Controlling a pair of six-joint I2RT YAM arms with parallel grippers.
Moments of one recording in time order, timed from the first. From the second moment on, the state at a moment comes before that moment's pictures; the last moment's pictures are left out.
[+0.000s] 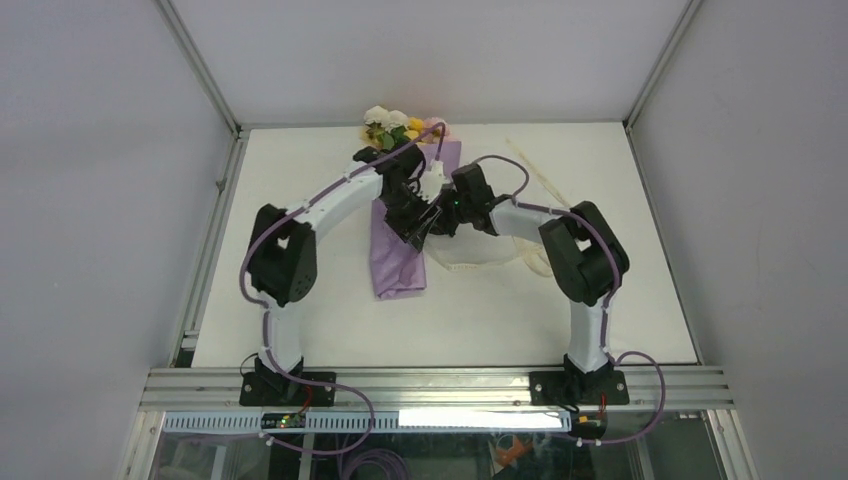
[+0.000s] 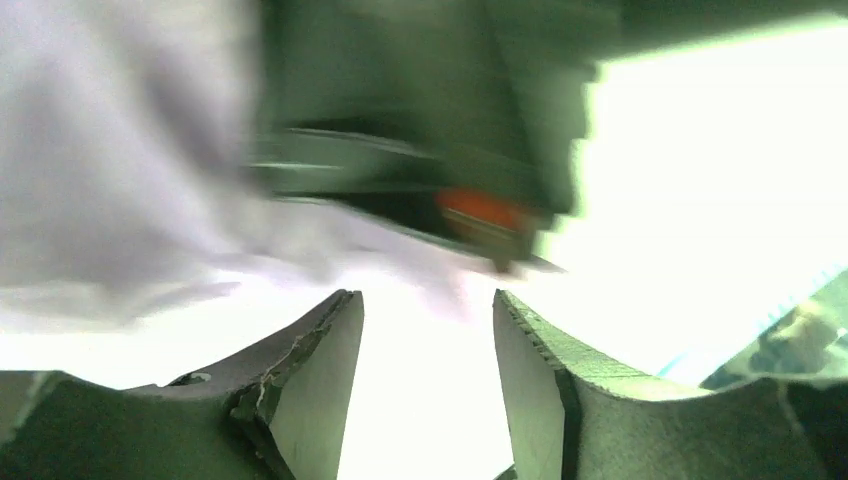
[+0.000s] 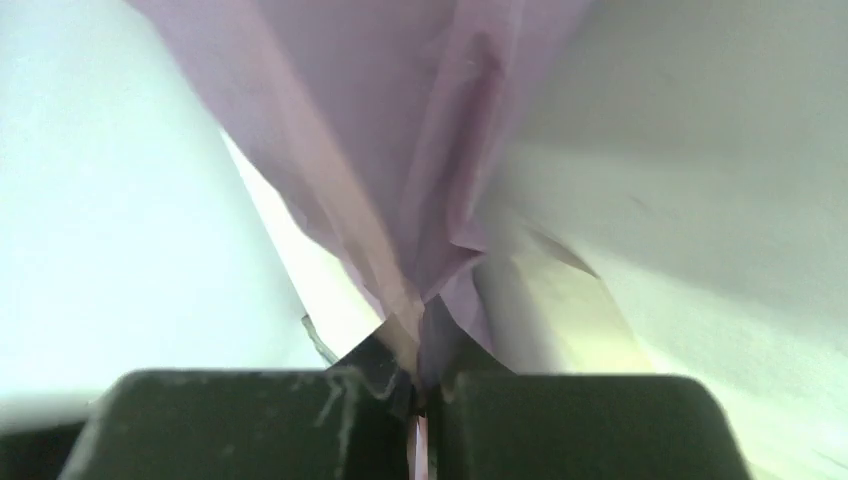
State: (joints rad) left arm -0.59 2.09 1.74 -1.04 0.30 0.16; right arm 0.58 1.95 1.15 0.00 -0.37 1.15
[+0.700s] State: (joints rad) left arm -0.84 2.06 1.58 -0.66 0.33 0.55; right arm 0.42 2.36 1.73 -0.37 -0.67 0.82
